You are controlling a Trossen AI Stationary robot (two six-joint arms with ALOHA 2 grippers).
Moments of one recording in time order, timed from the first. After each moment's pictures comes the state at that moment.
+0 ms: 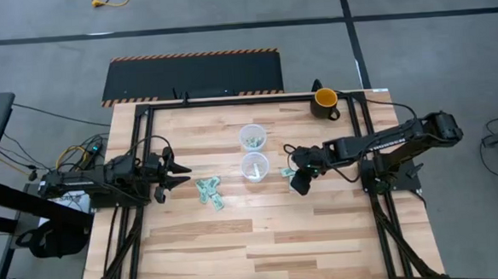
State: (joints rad) left arm 0.01 0.01 0.01 0.04 0.06 -0.23; right arm 0.04 1.35 0.74 -0.46 0.03 0.63
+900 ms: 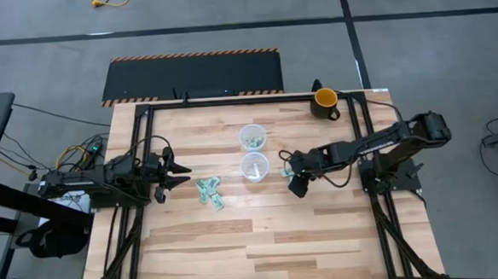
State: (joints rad) left arm 0.01 0.01 0.01 0.04 0.06 -0.23; right arm 0.05 1.48 0.71 -0.40 0.05 0.63
